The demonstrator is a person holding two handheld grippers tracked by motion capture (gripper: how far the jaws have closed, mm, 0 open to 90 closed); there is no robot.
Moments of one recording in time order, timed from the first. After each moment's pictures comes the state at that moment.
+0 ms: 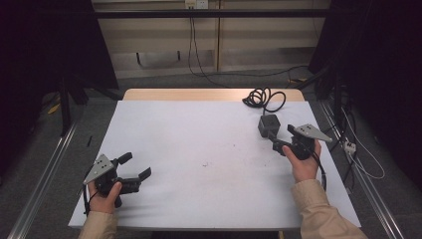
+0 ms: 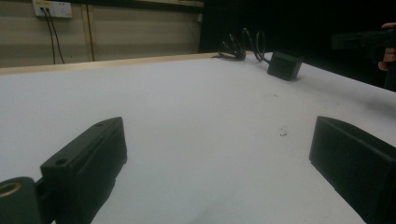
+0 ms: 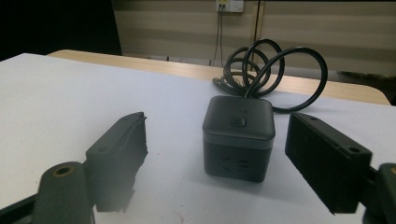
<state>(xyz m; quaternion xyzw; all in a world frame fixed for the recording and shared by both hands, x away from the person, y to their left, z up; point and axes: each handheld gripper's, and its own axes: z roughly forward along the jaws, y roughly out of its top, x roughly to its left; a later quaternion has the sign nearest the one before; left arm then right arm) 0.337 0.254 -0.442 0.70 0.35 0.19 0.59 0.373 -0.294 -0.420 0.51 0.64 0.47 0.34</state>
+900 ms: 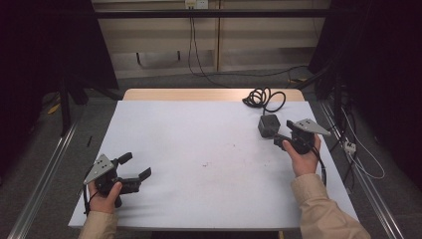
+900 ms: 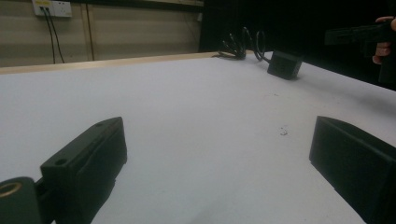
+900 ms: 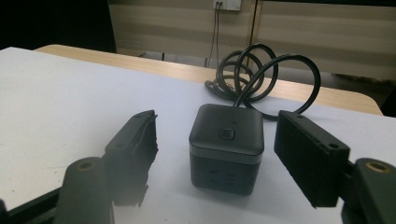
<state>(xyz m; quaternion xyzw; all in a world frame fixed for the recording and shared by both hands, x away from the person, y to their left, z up) 0.338 0.253 -0.442 0.70 0.35 0.19 0.59 0.388 -0.296 -0.416 0.50 0.65 0.46 0.34</state>
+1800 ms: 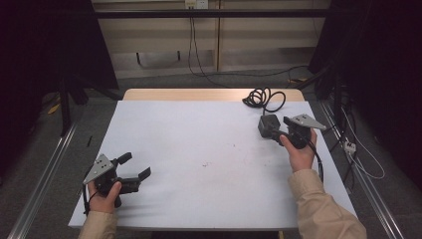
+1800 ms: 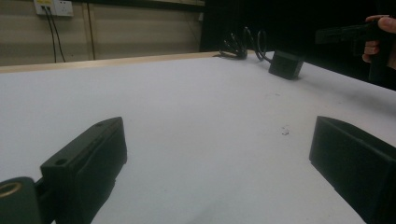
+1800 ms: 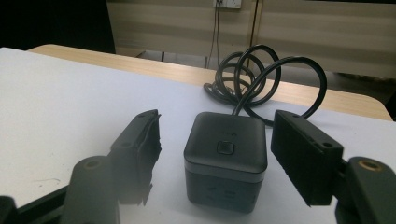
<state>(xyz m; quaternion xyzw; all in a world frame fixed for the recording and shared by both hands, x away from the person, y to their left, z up) 0.338 0.255 -0.443 0.70 0.35 0.19 0.59 0.406 -0.295 -0.418 0.50 0.65 0.46 0.34</state>
